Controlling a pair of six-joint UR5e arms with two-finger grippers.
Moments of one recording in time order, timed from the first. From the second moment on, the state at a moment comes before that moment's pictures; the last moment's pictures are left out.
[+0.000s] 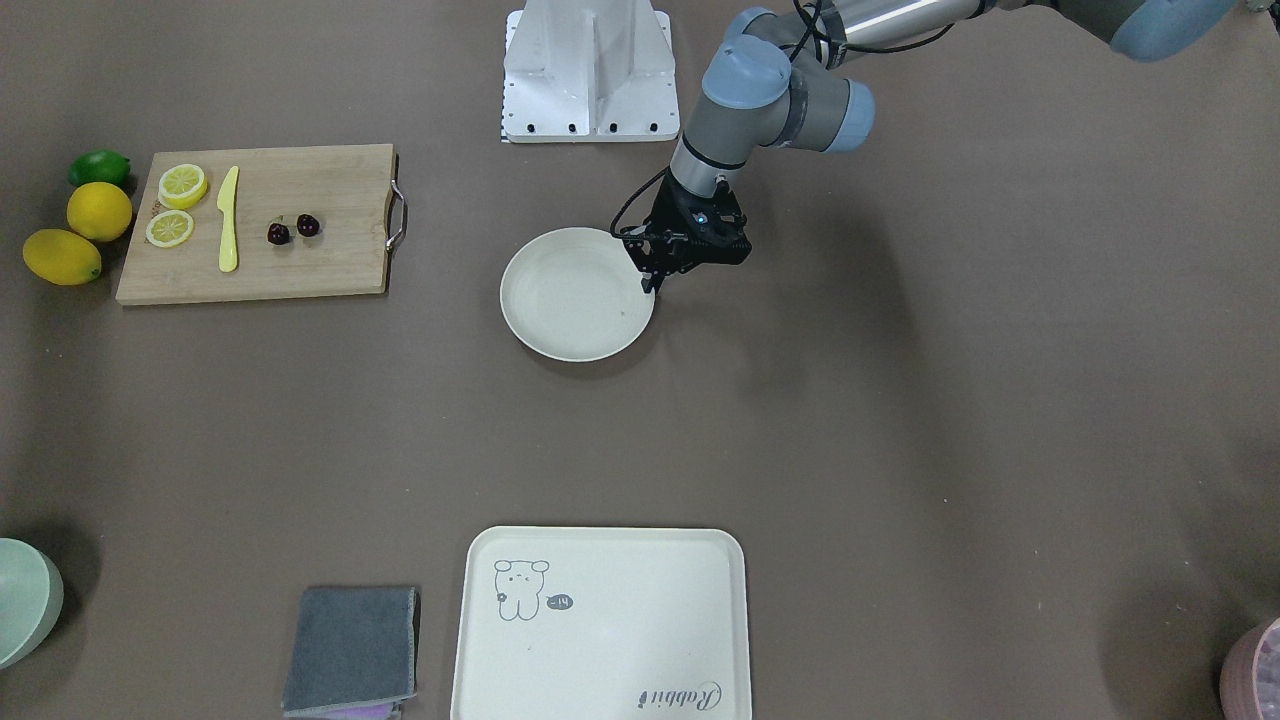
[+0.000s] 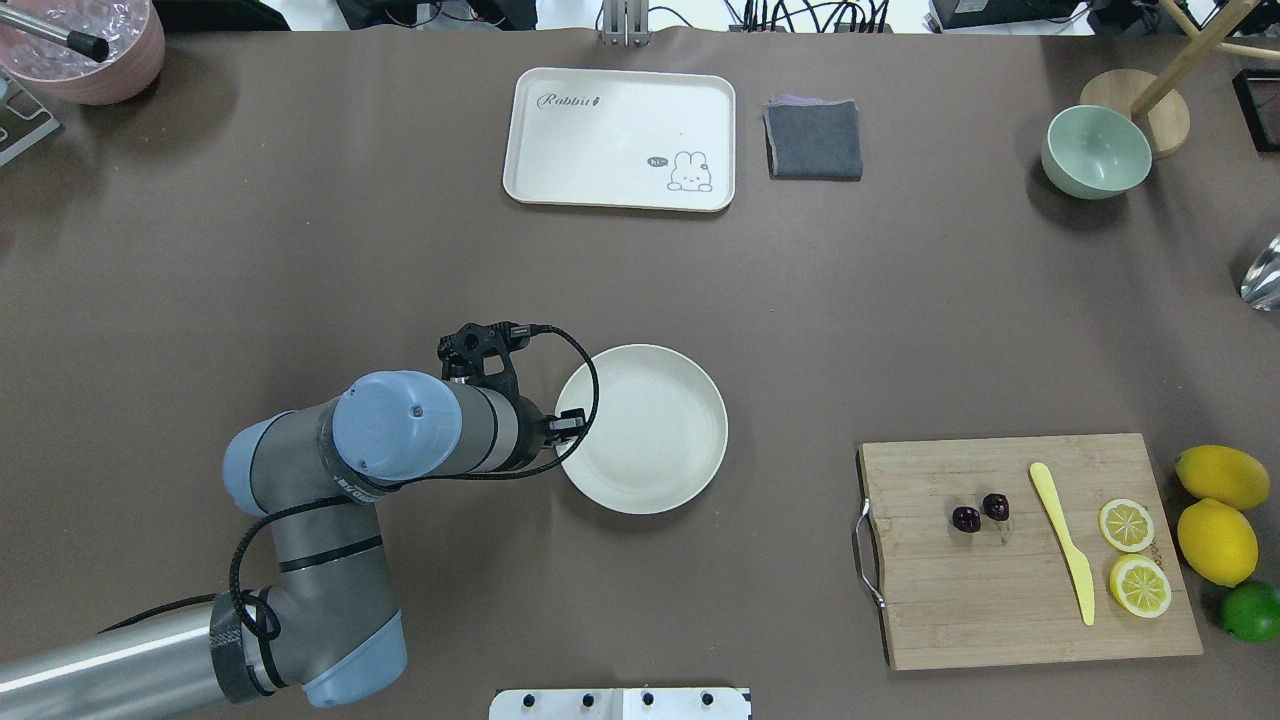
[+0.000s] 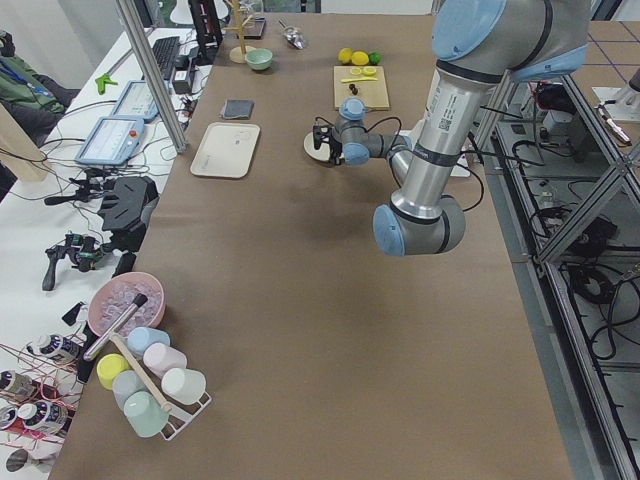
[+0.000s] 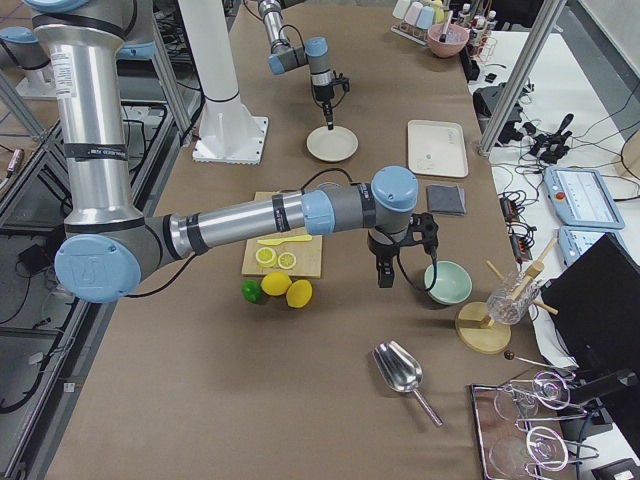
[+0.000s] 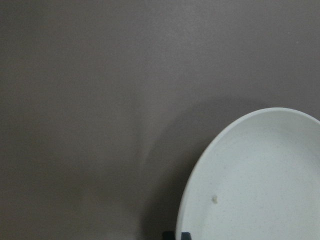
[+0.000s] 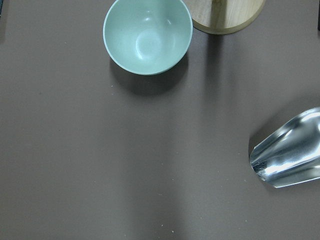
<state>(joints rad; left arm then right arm) -0.38 -2.09 -1.65 -2.07 -1.68 -1.51 1.48 -1.50 1.77 -1.62 2.42 0.13</state>
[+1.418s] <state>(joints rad) -0.51 -2.05 -1.76 -2.01 -1.72 -1.37 1.14 -1.60 2.11 -1.55 2.37 0.66</state>
